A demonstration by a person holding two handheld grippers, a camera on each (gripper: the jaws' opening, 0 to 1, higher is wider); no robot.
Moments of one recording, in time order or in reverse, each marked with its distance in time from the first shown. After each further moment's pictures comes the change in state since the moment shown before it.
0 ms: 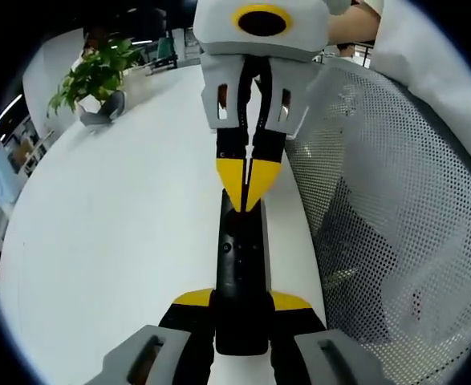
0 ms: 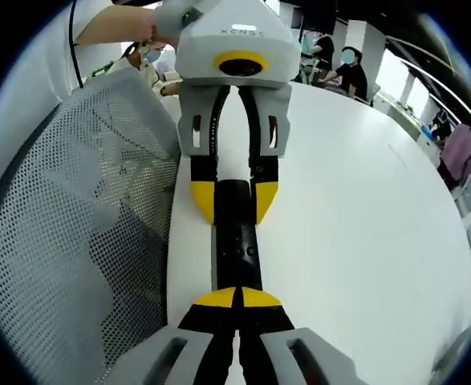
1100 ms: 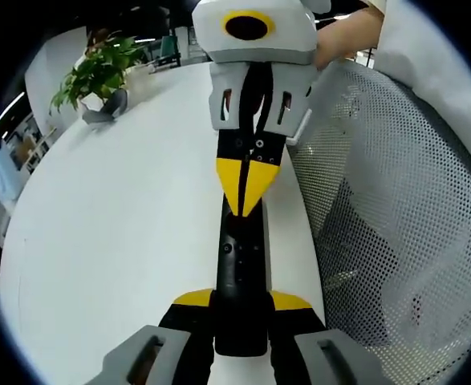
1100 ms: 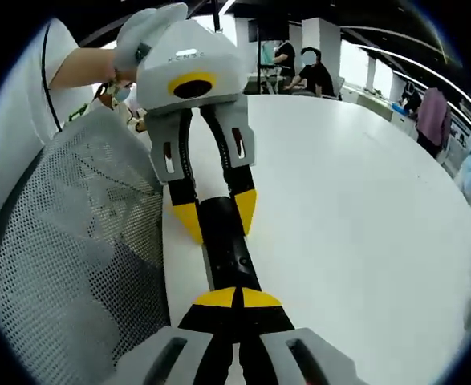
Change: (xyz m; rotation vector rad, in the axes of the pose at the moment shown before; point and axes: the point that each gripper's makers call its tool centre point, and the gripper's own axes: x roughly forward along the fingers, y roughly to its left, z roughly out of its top) left arm 0.001 -0.001 0.000 -0.017 0.008 0.015; right arm 0.006 0.001 0.010 0.142 -0.131 -0.038
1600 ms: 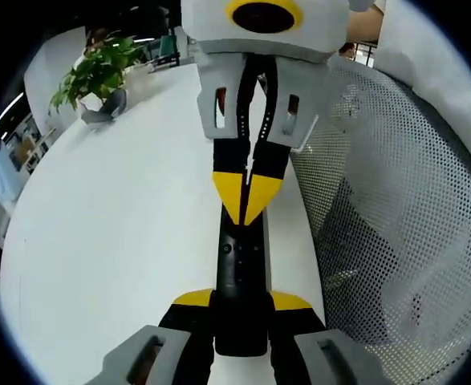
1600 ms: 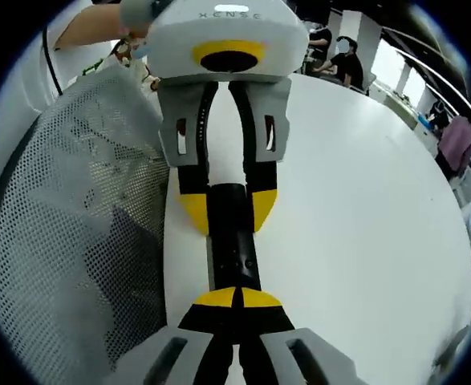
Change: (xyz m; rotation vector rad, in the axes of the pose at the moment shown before) left arm 0.001 0.000 0.001 0.008 0.011 -0.004; right arm 0.002 -0.001 0.000 -0.076 0.156 0.037
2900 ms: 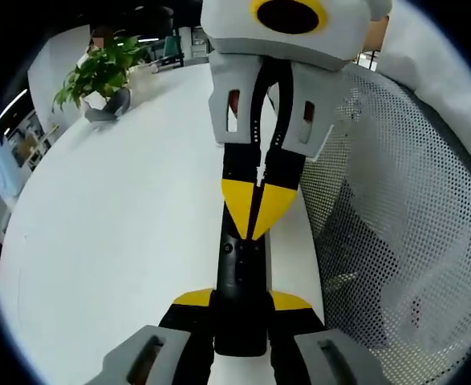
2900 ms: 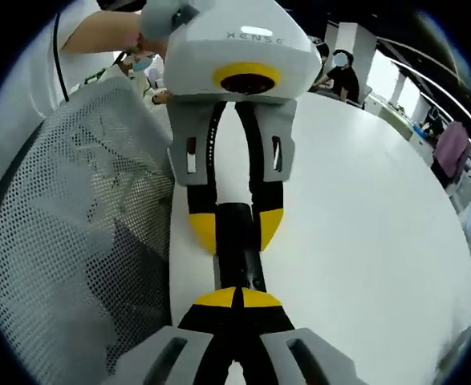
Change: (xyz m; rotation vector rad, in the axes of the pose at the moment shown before) left arm -0.001 0.001 0.000 -0.021 -0.017 0.010; right arm 0.006 0.015 0.017 -0.098 -0.055 -0.033
